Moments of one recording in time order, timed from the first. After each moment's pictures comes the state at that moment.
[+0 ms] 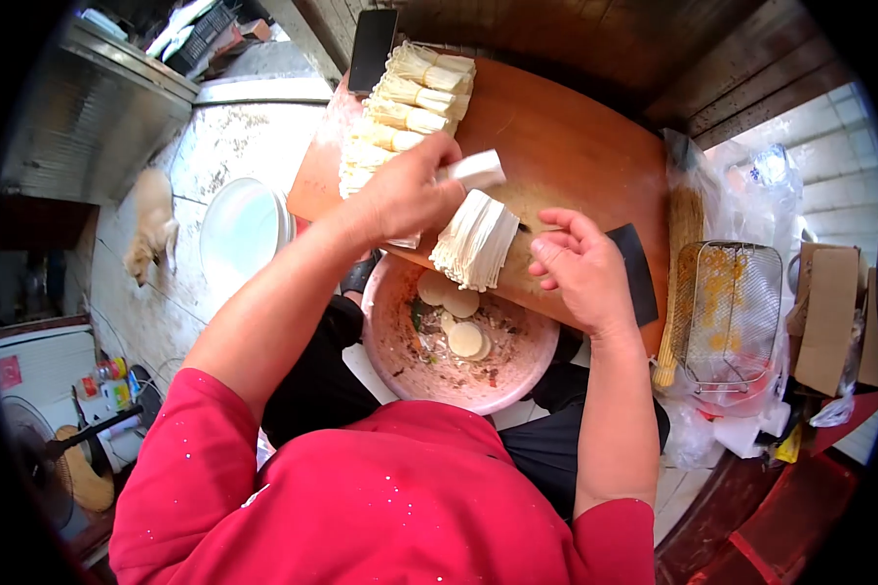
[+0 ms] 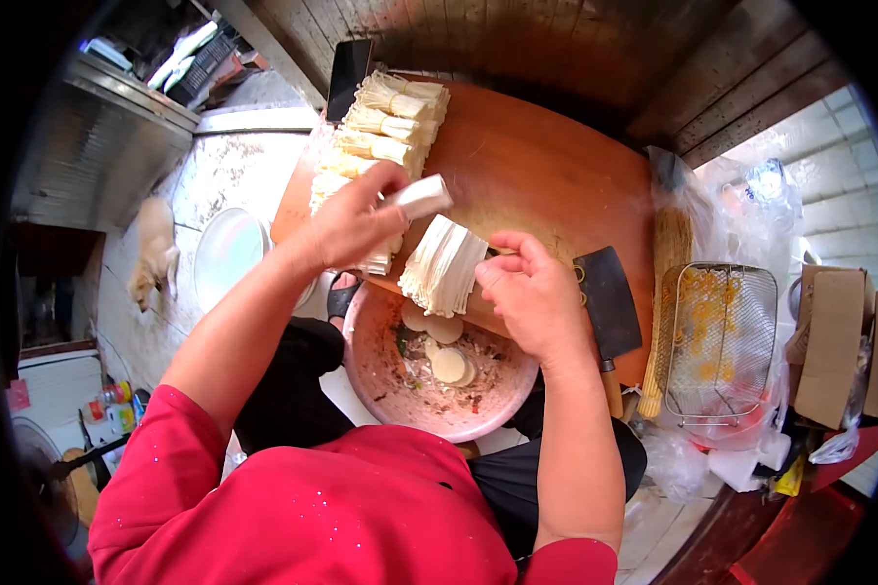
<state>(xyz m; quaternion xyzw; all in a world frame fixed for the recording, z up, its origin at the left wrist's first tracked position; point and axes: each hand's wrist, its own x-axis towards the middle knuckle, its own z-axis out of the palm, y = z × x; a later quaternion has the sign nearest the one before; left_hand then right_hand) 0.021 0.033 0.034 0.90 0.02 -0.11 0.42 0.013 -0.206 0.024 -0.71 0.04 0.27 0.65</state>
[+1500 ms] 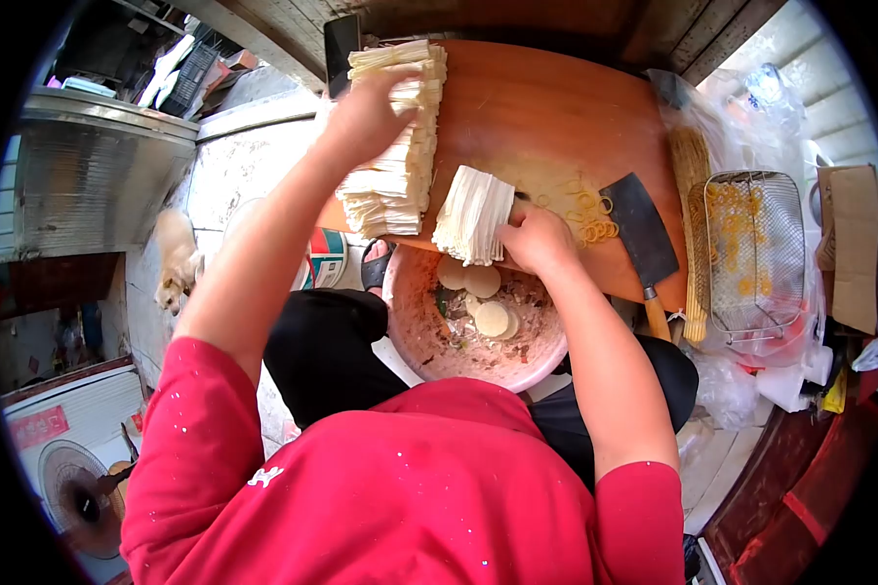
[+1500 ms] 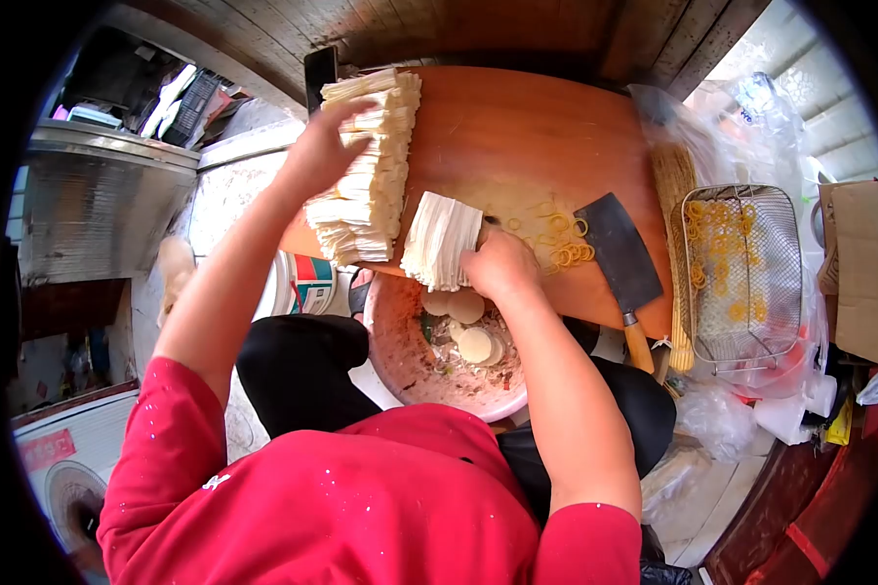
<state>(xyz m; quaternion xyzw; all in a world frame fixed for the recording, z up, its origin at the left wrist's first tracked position) 0.081 0.066 0.016 0.98 -0.08 0.05 0.19 0.015 -0.183 -0.051 -0.89 0.01 0.31 0.33</state>
